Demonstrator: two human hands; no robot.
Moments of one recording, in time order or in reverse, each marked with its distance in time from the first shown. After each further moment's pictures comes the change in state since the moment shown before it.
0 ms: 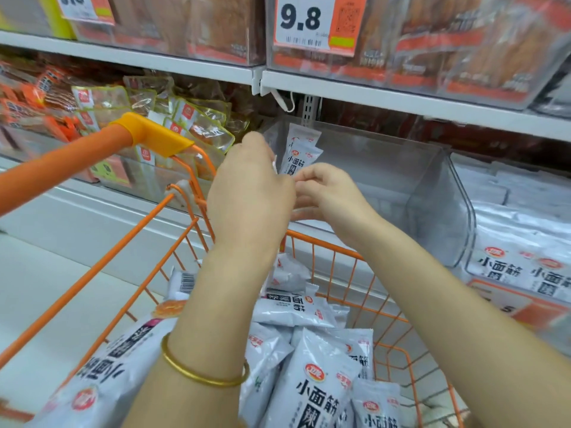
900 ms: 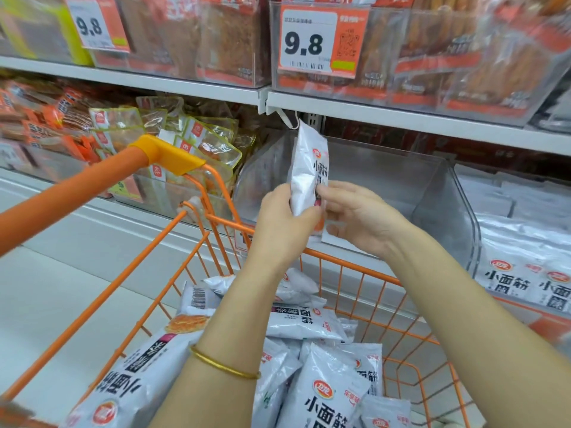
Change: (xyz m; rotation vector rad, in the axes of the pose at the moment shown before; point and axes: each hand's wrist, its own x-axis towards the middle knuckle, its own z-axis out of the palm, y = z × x) left_hand -0.004 -0.021 0.039 -0.550 -0.351 -0.057; right_hand 0.000 0.003 -0.033 0.210 -0.056 0.182
